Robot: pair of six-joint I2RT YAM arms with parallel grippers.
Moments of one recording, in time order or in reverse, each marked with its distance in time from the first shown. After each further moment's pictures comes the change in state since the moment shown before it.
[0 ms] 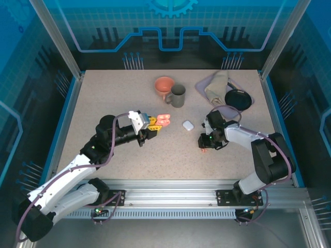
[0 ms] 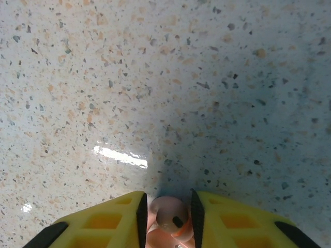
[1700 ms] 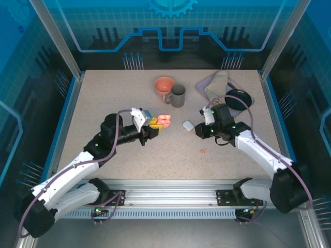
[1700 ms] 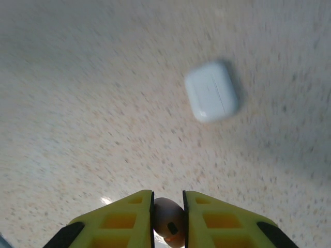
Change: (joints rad) left arm 0.000 0.064 0.000 -0.014 -0.031 -0.136; right arm 0.058 -0.341 0.041 0.096 -0.040 -0.094
